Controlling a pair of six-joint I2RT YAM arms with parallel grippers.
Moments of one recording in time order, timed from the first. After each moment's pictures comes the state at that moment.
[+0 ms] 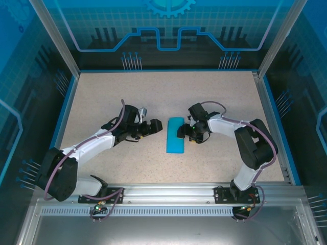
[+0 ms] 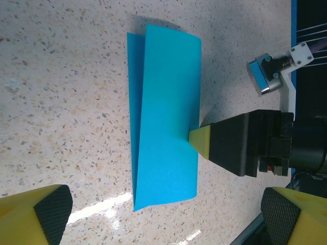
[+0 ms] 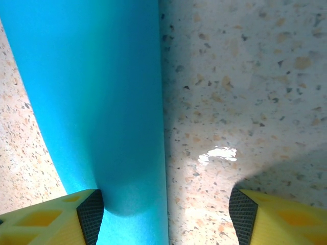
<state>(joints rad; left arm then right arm) -0.45 1.34 0.76 -0.21 0.41 -0.77 0.48 1.73 0.98 -0.50 -0.33 0.65</state>
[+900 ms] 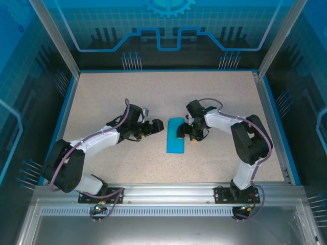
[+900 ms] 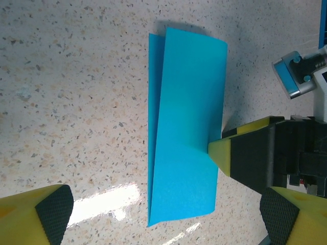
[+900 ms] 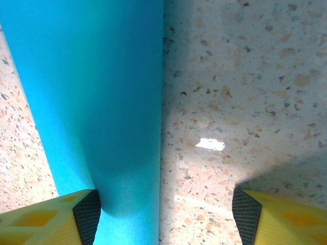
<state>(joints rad) -0.46 1.44 0.80 -0.20 0.37 -0.77 0.47 1.81 1.10 -0.66 -0.32 0.54</state>
